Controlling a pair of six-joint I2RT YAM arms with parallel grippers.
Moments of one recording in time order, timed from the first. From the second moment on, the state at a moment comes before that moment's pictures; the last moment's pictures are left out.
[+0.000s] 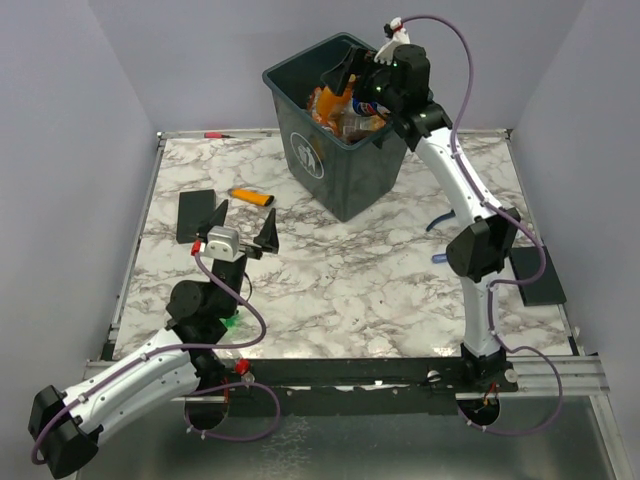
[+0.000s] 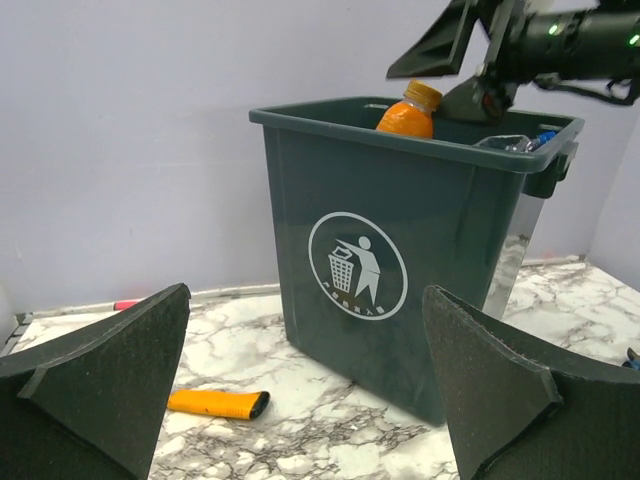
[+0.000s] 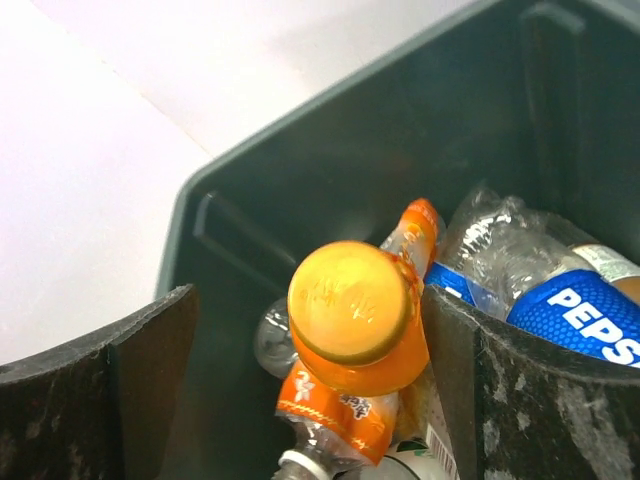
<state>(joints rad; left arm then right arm) -0.82 0.60 0.38 0.73 -0.53 0.24 0.42 2.17 2.35 -0.24 -0.21 0.48</state>
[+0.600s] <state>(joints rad) -0.82 0.68 0.43 0.65 -0.68 0.20 0.58 1.48 1.89 -0.16 -0.04 0.36</state>
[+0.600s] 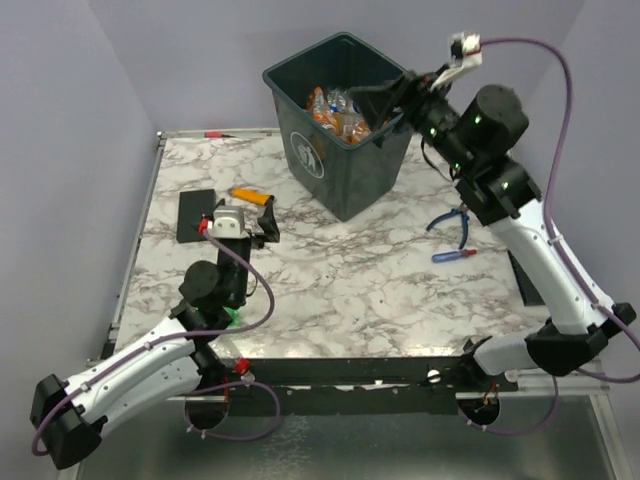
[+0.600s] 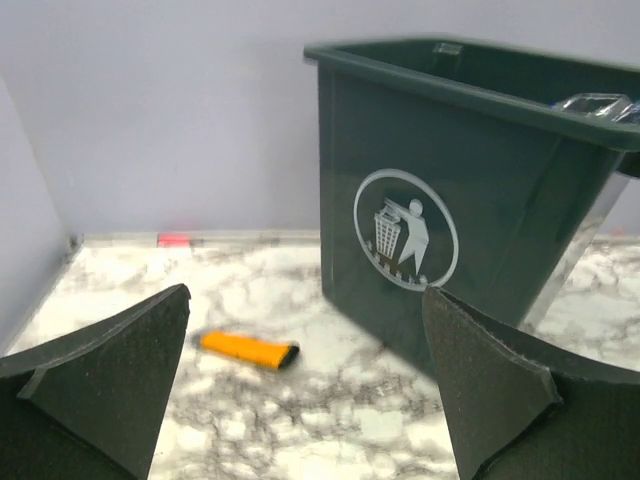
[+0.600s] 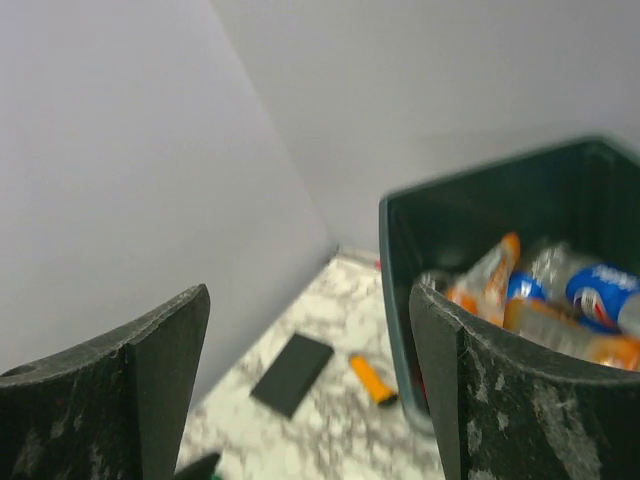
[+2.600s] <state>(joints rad) -0.21 1.26 0.62 -0.81 -0.50 -1.19 0.61 0.80 0.44 0.06 -0.39 0.54</state>
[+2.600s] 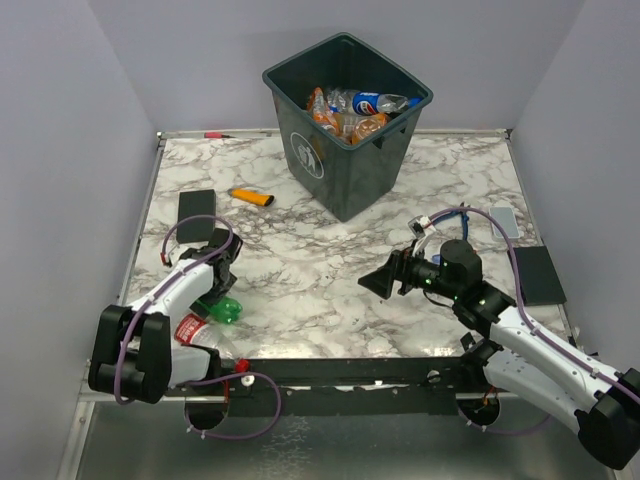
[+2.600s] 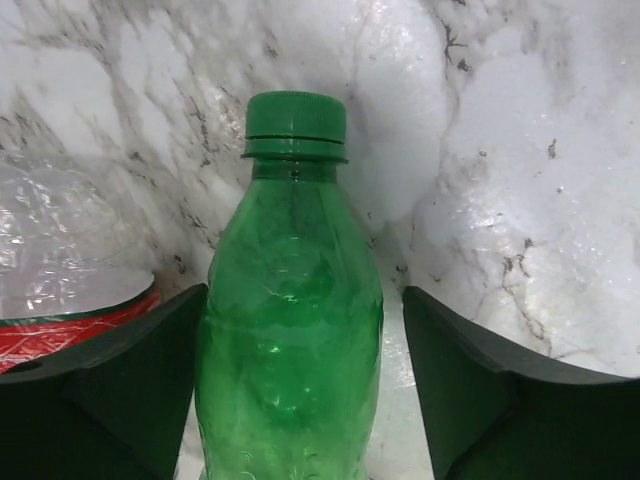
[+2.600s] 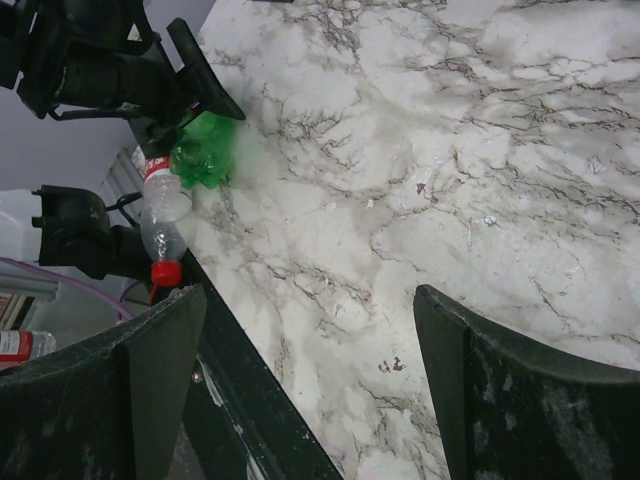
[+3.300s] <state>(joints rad) -0.24 1.08 0.92 -0.74 -0.40 -0.98 0.61 0.77 0.55 -0.04 -0.35 0.49</state>
